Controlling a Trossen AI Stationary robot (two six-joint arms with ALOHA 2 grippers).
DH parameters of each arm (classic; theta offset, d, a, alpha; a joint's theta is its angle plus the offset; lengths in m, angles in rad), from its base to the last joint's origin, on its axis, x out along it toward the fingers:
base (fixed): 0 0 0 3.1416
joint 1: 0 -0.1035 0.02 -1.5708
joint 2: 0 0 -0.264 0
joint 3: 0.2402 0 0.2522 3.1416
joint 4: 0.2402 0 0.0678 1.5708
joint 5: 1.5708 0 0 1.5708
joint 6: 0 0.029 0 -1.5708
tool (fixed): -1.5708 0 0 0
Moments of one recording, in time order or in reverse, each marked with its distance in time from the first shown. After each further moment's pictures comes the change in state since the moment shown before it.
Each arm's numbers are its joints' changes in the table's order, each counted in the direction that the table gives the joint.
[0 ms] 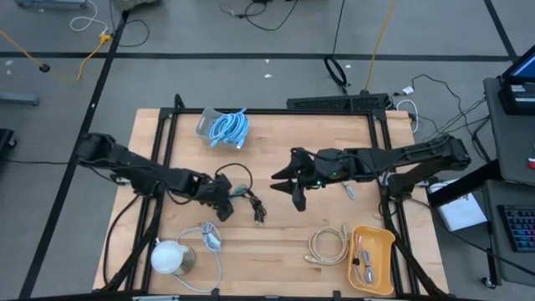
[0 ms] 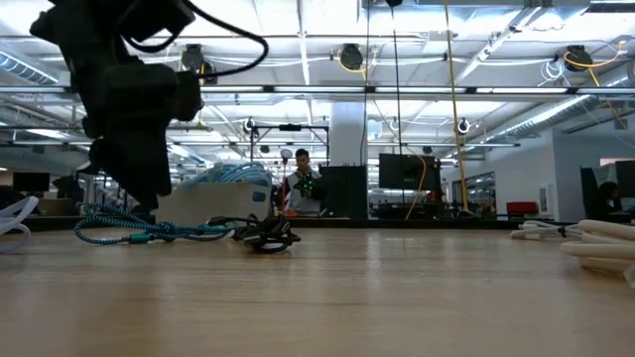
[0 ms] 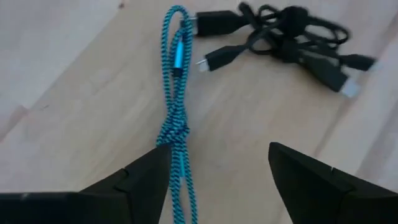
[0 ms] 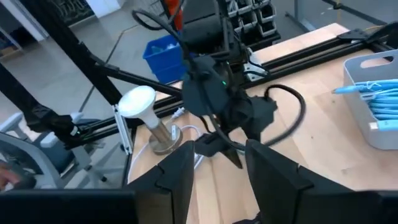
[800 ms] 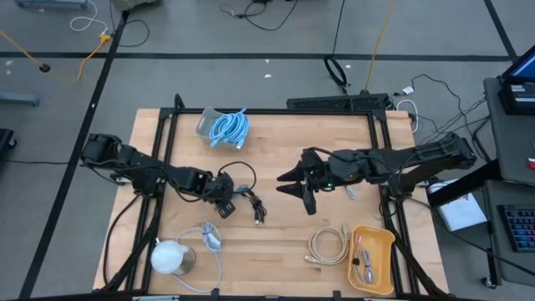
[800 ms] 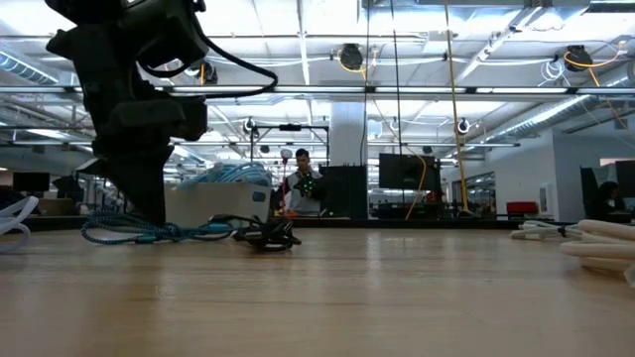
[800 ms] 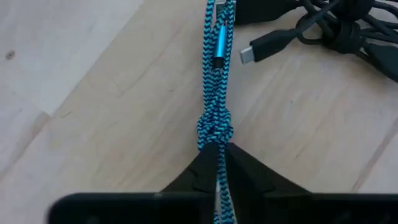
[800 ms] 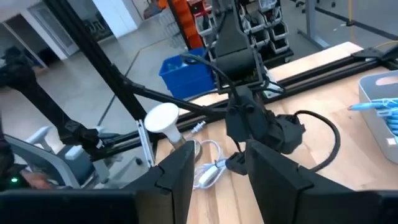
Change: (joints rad) left arm -0.062 -0.075 0.000 0.011 -0.016 0.074; right arm -0.058 0.066 -0.001 -0.018 -0.031 0.026
